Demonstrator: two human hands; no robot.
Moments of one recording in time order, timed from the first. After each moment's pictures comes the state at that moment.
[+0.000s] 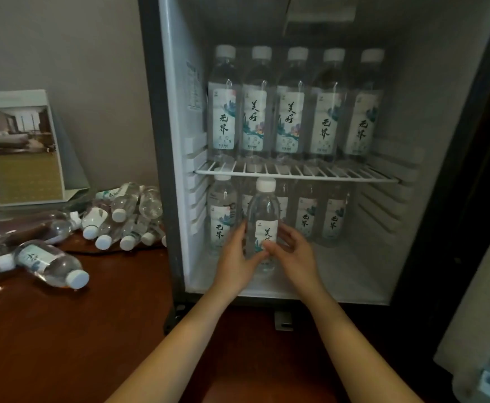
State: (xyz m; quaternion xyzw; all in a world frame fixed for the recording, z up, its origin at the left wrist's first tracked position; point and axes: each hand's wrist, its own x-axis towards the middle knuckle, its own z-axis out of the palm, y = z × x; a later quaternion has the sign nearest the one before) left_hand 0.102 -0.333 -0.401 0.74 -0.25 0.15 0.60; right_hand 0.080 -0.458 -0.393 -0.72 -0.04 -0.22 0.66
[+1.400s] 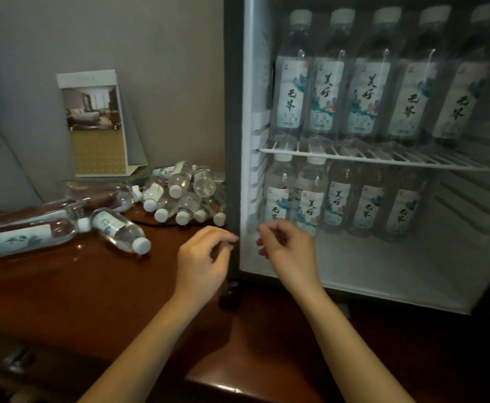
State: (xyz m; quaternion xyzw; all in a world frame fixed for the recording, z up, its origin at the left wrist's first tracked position) left_hand 0.054 -0.202 -0.403 0.78 -0.20 0.43 0.40; right_hand 0.057 -0.350 -0.381 -0.77 -0.11 -0.22 0.59
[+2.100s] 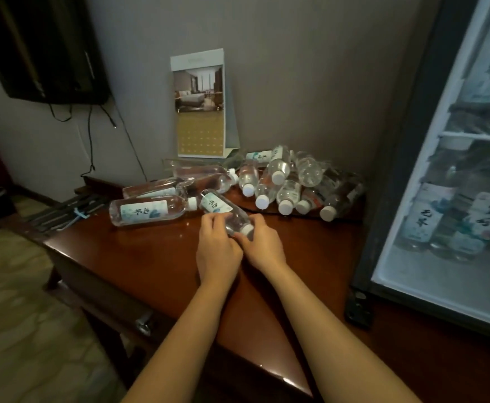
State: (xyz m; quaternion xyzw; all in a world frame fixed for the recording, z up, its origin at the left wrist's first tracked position) left_hand 0.087 -0.052 -0.445 0.85 0.13 0.40 0.31; right_hand 0.136 -0.130 -0.439 -0.89 -0.18 -0.04 0.41
